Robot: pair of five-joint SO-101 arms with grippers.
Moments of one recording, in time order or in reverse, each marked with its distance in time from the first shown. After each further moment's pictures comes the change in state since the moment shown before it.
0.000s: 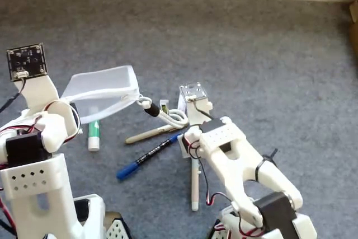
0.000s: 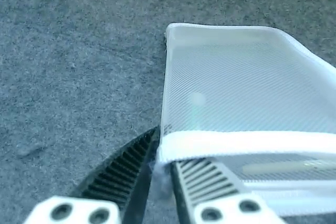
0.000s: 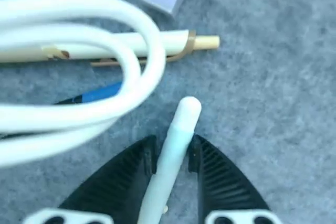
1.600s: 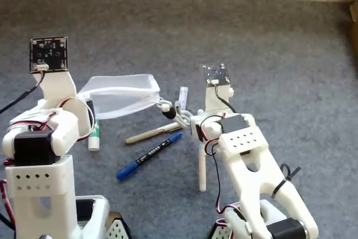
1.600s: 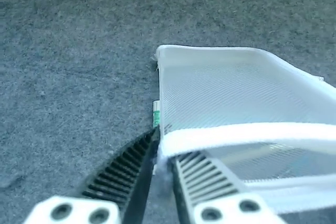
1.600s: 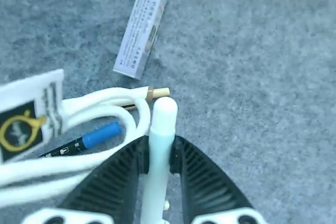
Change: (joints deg) left arm 10.5 0.2 -6.0 2.8 0.0; right arm 7.4 -15.1 -1.0 3.0 0.0
